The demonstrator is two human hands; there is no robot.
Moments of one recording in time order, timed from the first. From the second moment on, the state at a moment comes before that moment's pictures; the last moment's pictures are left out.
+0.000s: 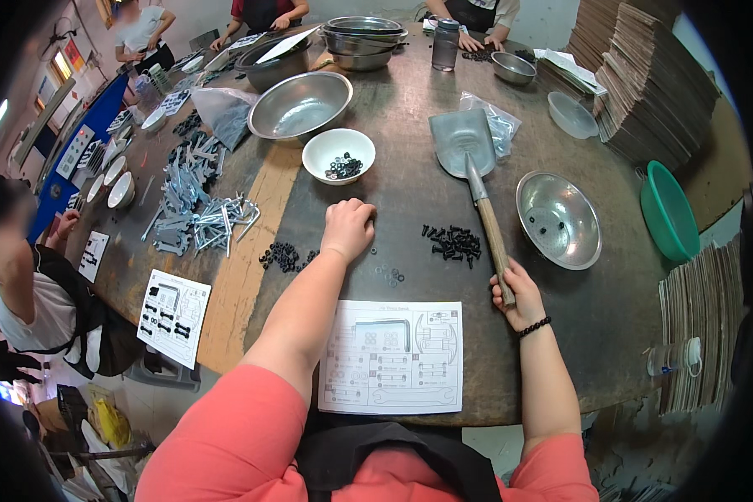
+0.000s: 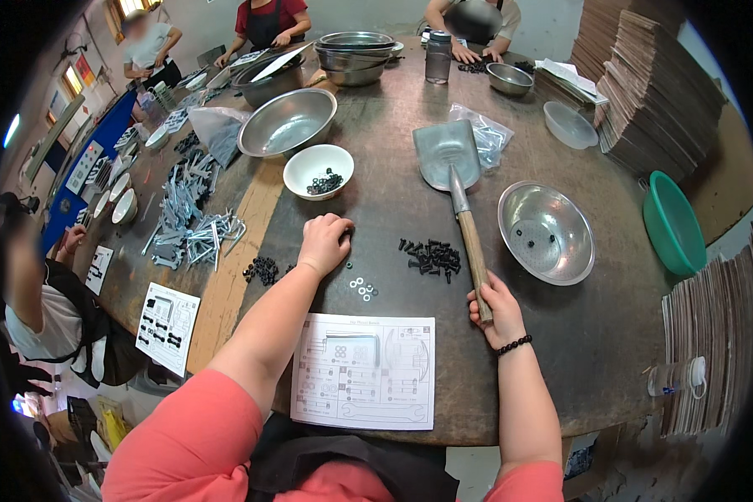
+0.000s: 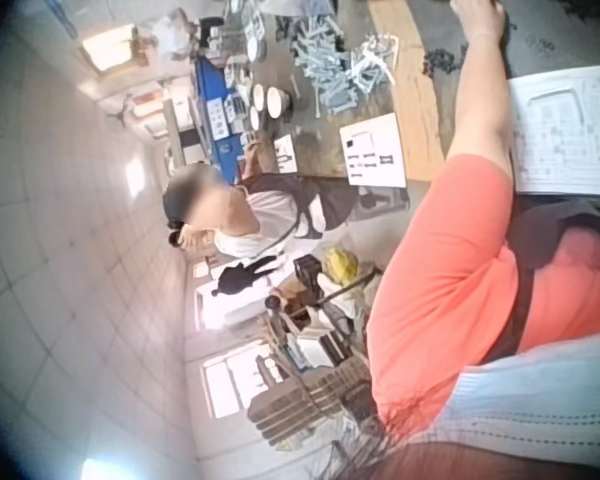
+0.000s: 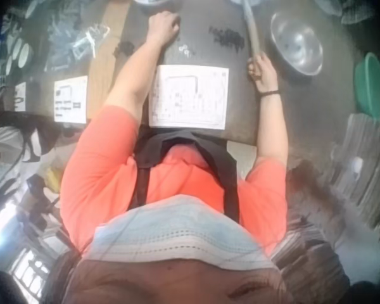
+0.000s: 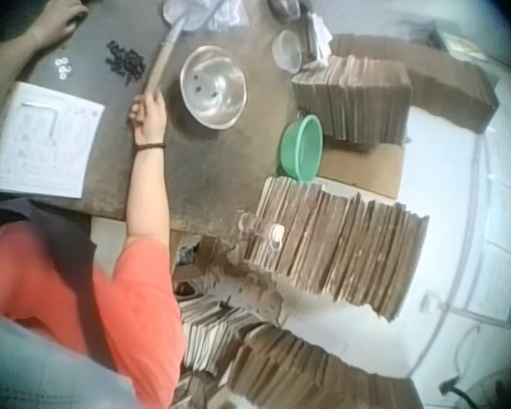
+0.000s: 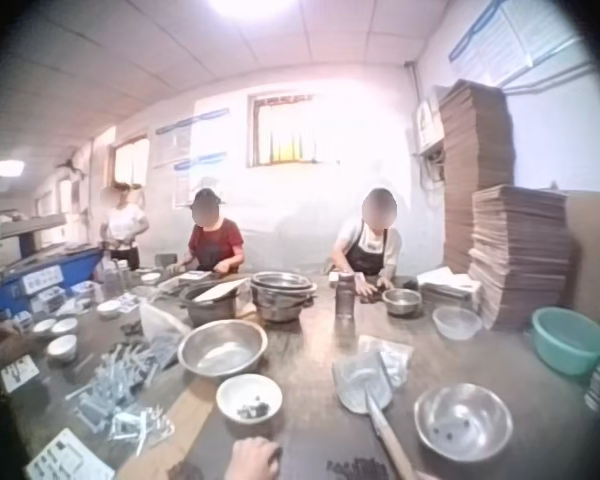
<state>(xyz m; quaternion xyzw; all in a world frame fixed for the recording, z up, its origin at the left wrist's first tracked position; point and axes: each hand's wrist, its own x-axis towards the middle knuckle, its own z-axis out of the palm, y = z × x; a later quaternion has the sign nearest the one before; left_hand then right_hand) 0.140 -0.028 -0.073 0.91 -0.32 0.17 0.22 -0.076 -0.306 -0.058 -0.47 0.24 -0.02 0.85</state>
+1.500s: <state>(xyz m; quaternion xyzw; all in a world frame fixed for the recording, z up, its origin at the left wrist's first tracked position) 0.138 -0.030 -0.068 0.90 -0.32 0.17 0.24 -0.075 -0.303 -0.071 -0.51 0.20 -0.03 0.83</state>
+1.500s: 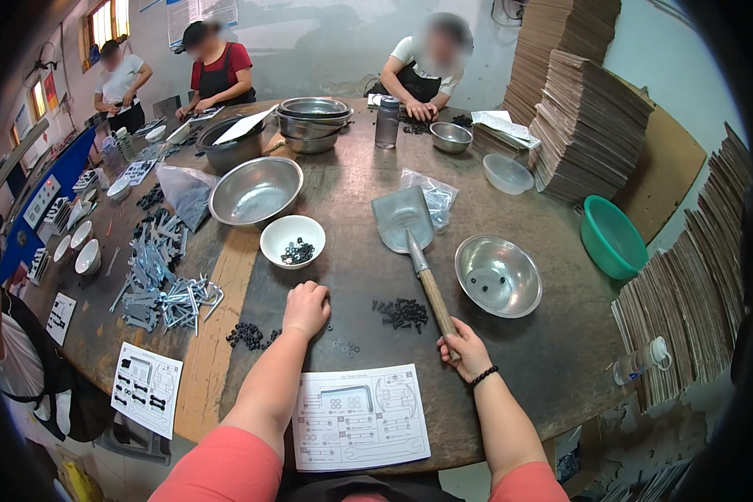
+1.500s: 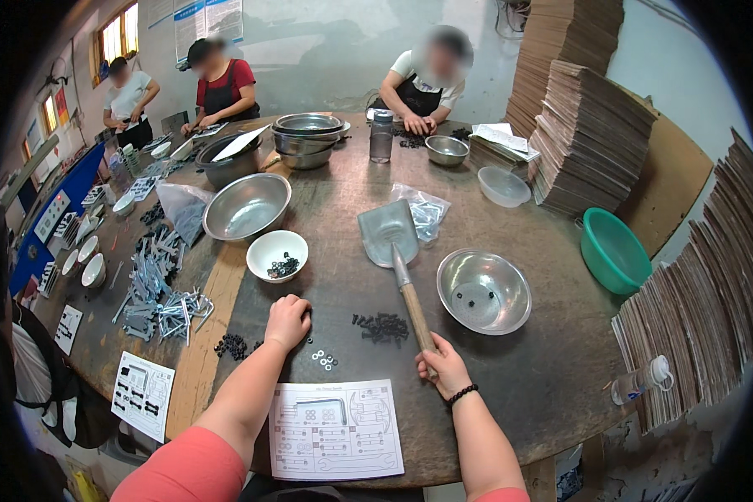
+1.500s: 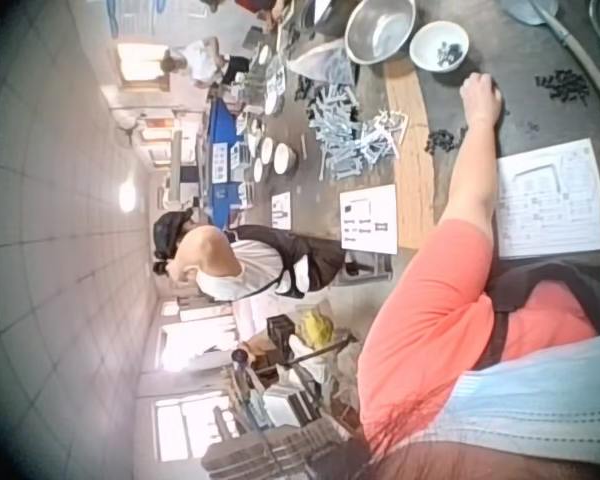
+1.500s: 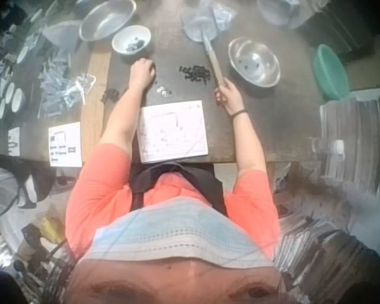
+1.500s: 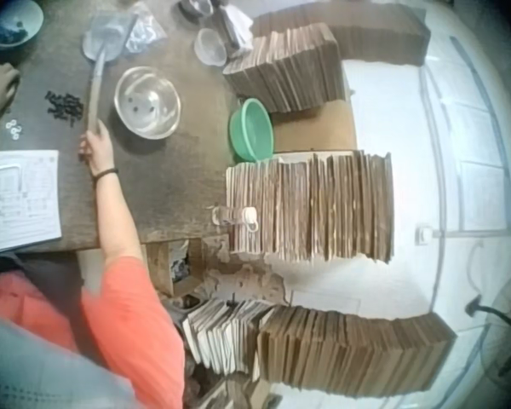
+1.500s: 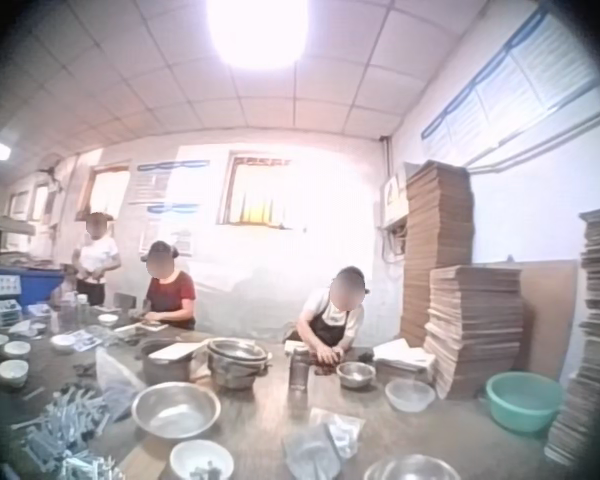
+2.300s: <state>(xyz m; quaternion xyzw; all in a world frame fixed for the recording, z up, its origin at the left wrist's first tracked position) 0.139 -0.031 -0.069 0.91 -0.31 0.16 0.22 -0.075 -0.300 -0.068 -0.54 0.21 -0.02 0.82</state>
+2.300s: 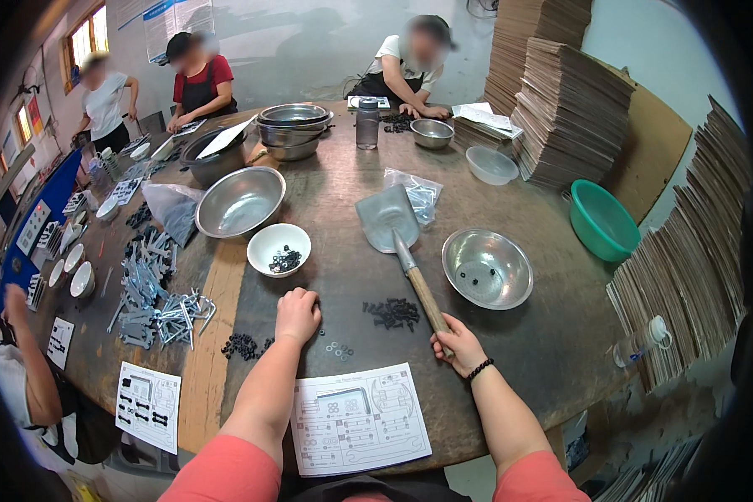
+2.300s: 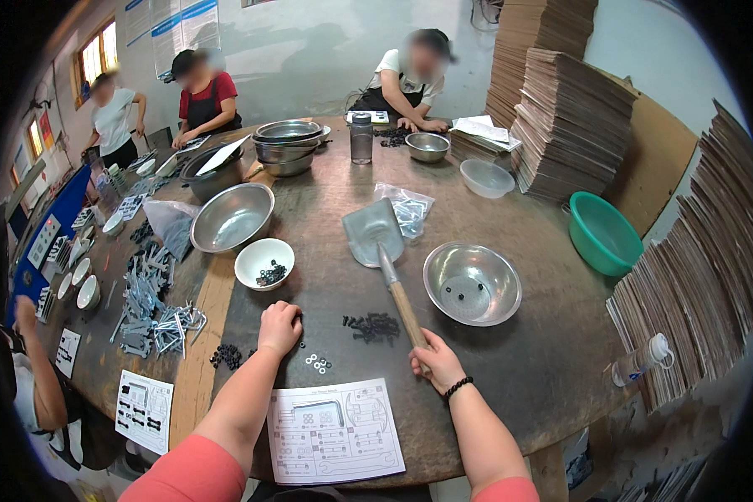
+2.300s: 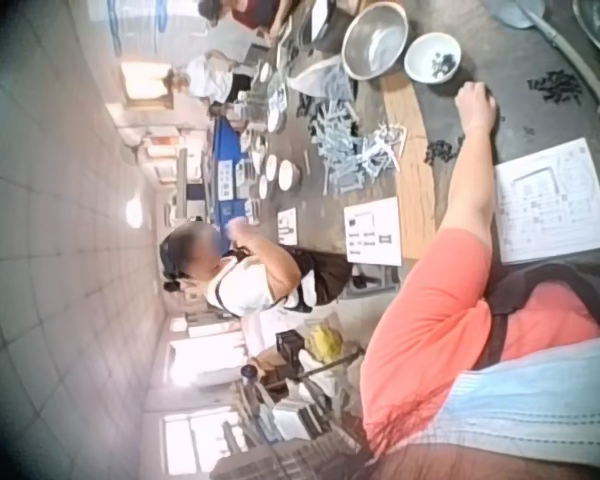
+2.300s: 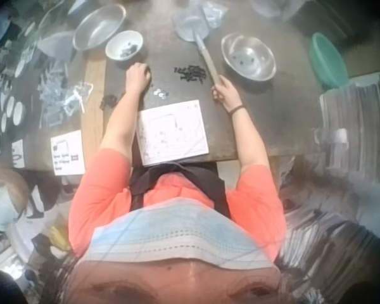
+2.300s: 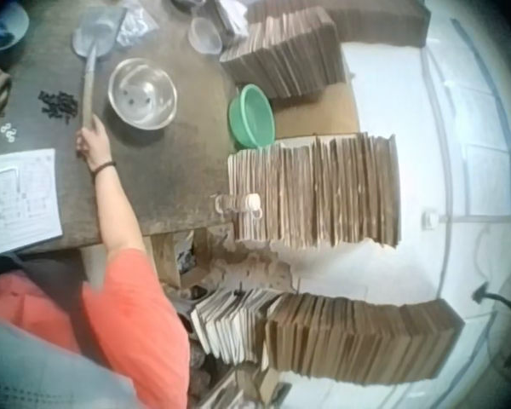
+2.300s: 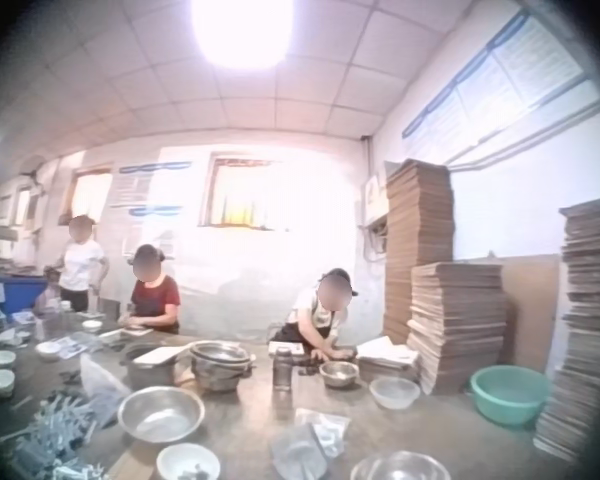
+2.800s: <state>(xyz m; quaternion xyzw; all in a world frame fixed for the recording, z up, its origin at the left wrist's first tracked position) 0.140 -0.030 -0.070 0.91 -0.32 0.15 0.22 -0.076 -0.297 -0.061 -0.52 0.21 -0.03 0.83</state>
